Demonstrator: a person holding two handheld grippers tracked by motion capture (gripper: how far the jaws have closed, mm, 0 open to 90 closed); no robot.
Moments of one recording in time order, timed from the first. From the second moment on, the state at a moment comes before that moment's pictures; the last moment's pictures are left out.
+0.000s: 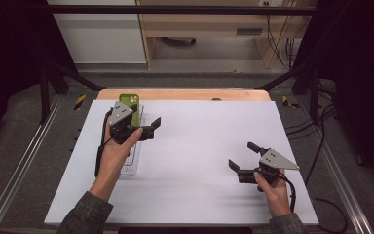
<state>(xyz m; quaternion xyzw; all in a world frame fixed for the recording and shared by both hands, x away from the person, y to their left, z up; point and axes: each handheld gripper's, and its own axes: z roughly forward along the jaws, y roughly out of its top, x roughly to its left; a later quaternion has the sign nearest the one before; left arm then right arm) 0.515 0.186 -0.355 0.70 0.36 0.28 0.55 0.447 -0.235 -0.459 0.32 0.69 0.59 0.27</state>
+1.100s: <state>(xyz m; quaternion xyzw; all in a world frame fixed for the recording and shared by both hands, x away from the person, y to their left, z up) 0.470 0.222 -0.349 0.69 0.34 0.29 0.57 0.446 -0.235 -0.458 0.32 0.69 0.59 0.27</state>
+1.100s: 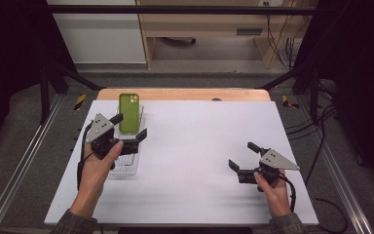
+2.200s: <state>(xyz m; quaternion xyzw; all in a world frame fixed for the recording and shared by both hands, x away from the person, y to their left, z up) 0.447 0.285 -0.385 0.66 0.38 0.32 0.56 0.447 -0.235 -0.459 0.32 0.69 0.59 0.27</state>
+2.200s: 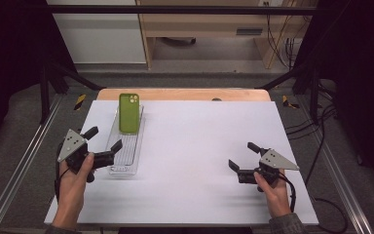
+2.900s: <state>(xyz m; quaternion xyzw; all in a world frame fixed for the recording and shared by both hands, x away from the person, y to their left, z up) 0.437 0.293 -0.411 0.66 0.36 0.32 0.57 0.447 -0.235 -0.459 0.32 0.69 0.59 0.27</state>
